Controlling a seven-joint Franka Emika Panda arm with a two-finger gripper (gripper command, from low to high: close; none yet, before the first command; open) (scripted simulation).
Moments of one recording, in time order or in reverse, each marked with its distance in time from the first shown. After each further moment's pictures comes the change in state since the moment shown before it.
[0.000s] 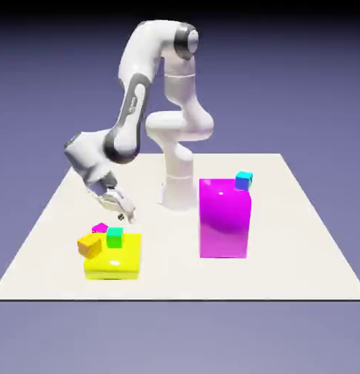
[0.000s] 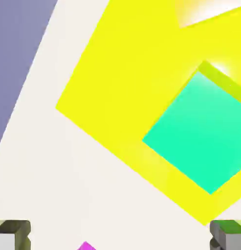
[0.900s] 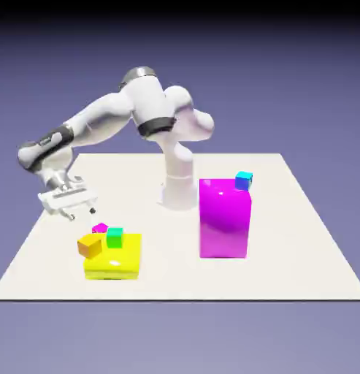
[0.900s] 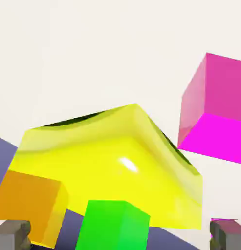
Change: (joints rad) arm -0.119 0.941 -0.544 0.145 0.712 -0.922 0.116
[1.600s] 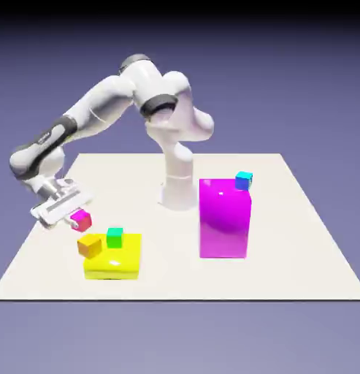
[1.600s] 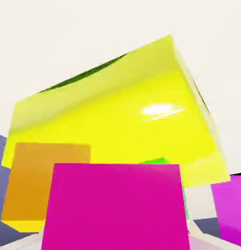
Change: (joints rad) arm 0.015 -0.391 0.194 0.318 -0.233 0.165 0.391
